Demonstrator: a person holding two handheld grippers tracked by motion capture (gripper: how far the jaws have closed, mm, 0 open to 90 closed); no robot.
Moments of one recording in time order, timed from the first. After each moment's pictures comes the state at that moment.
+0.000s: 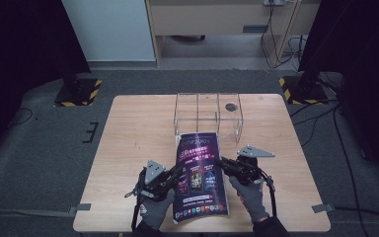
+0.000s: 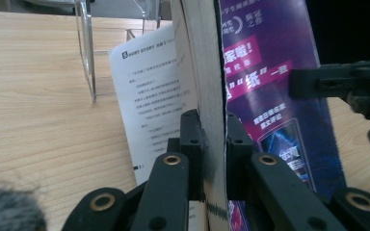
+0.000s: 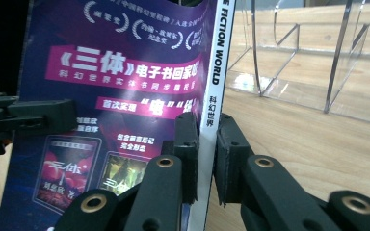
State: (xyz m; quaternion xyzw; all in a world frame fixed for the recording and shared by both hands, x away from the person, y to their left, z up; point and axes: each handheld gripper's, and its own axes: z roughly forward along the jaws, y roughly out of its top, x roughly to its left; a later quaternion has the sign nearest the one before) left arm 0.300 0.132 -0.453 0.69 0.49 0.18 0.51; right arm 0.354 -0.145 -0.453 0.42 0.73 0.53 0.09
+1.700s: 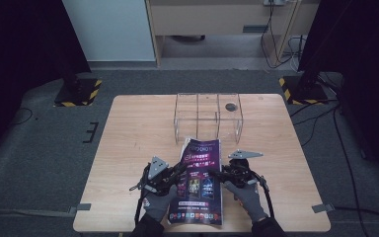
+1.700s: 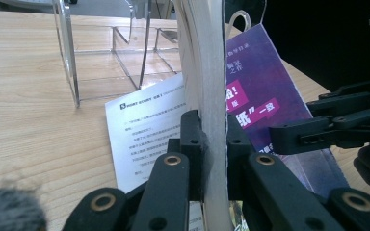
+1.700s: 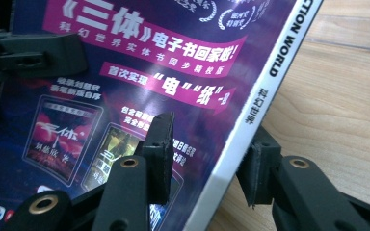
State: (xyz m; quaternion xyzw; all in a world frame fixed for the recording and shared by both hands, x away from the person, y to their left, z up) left arm 0.320 0.129 -0.471 0.70 0.46 0.17 0.52; right arm 0.367 -0.135 -0.490 0.43 0.76 0.48 0.02
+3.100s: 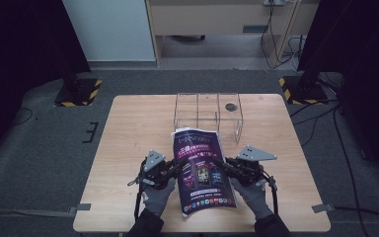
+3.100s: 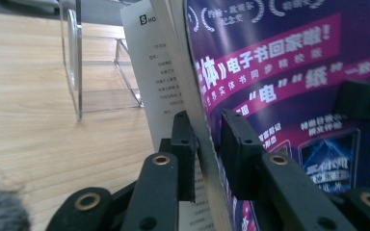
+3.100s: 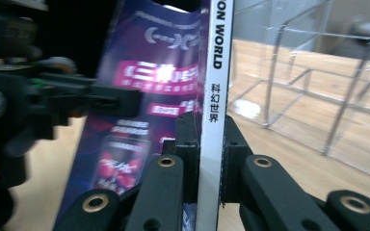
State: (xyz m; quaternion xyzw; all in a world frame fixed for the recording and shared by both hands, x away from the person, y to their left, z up) left arm 0.333 0.134 -0.460 0.67 0.48 0.15 0.55; right arm 0.345 -0.146 -0.437 0.34 0.75 0.56 0.13
